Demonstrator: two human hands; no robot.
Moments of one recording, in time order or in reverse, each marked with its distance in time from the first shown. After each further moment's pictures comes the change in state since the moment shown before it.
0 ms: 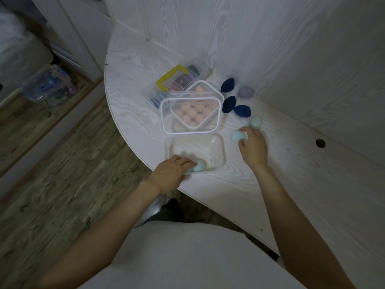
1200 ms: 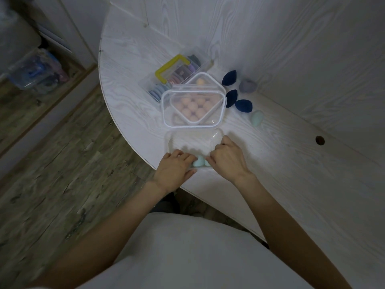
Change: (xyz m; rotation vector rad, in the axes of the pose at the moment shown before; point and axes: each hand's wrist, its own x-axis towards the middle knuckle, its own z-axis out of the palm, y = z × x) left_hand 0.005 0.016 0.003 0.025 0.121 -0.117; right_hand -0.042 -0.053 0.022 -0.587 -0.255 -0.524
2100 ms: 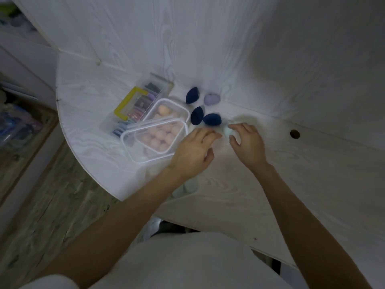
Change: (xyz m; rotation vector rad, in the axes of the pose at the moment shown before) left_hand 0.135 0.070 -0.055 -0.130 0.375 0.357; right_hand 0.004 0.129 -0.009 0.480 0.455 0.487
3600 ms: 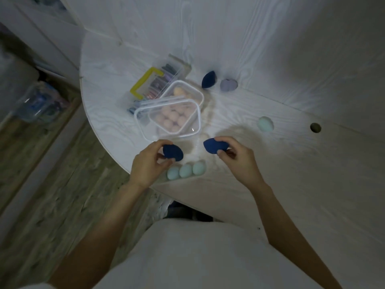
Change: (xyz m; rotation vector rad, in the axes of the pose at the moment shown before) left_hand -0.118 -0.029 -0.044 -0.226 -0.075 -0.726; right_hand -0.071 -0.053 -0.009 0.680 -0.349 0.208
